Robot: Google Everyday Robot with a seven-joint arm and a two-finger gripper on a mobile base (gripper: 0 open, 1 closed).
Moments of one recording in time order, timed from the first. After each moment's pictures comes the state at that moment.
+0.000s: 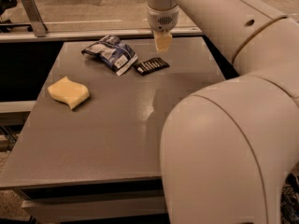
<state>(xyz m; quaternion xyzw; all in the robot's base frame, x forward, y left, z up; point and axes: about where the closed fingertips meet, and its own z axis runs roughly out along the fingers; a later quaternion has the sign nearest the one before) 0.708 -0.054 0.919 -0.74 0.66 -0.12 0.08</state>
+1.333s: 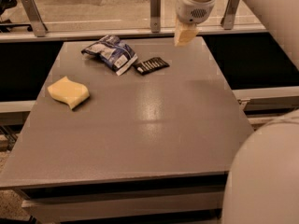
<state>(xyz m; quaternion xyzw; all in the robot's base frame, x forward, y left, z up) 0.672 -0.102 0.959 -0.74 0.65 -0.10 0.16</state>
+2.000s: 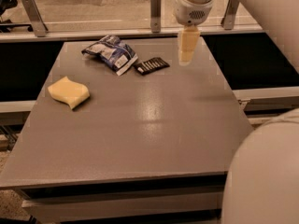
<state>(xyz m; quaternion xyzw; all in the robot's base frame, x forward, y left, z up) 0.674 -0.100 0.956 -0.74 0.65 -0.10 0.16</state>
